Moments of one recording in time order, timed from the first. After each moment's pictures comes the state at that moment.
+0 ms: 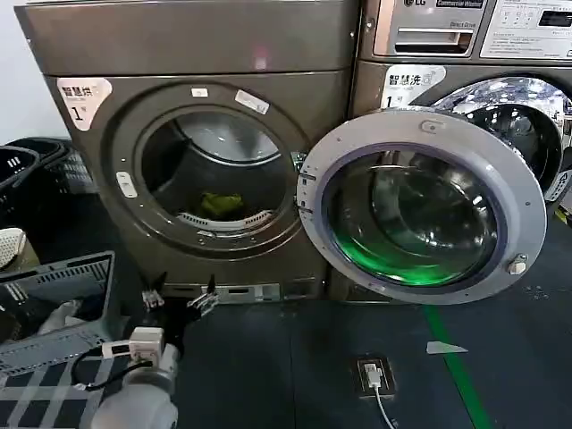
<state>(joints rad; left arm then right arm) 1.32 -1.40 -0.45 -2.27 -0.02 0.57 -0.16 -1.92 1.01 2.56 1.79 0.64 -0.02 -0.23</state>
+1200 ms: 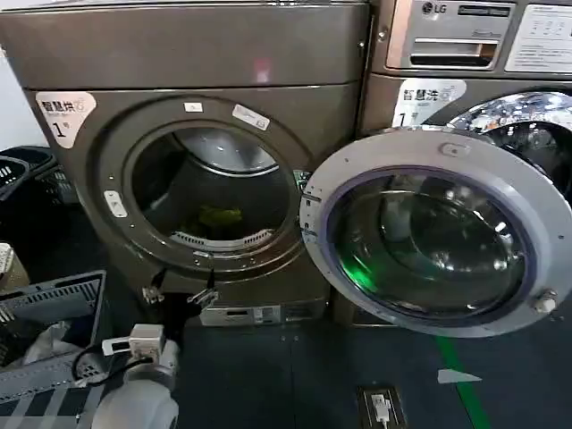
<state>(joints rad) 1.31 -1.39 -0.45 -2.26 -0.02 0.56 -0.17 -1.92 1.01 2.57 1.80 0.66 -0.03 -0.21</state>
